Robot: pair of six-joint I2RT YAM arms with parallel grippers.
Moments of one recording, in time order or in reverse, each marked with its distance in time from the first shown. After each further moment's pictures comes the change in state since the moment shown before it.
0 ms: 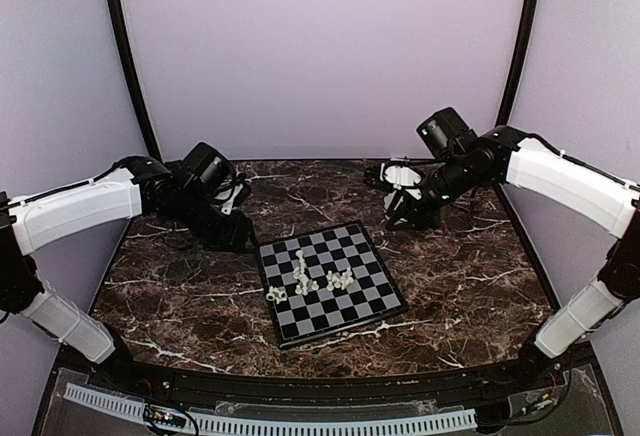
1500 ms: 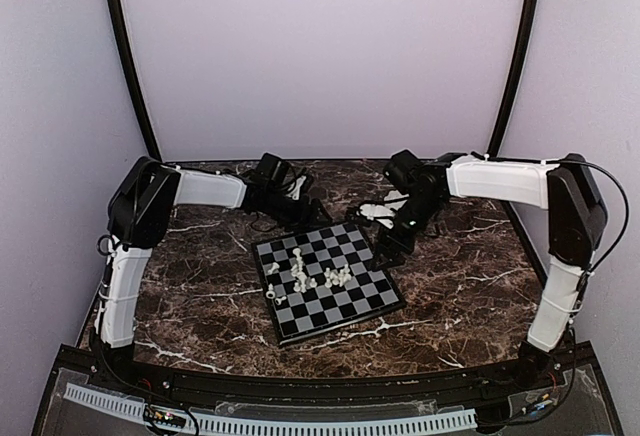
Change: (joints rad) left arm 0.117 0.853 0.456 0.639 0.381 -0.011; right arm -0.027 0.333 -0.030 0.052 -0.086 0.085
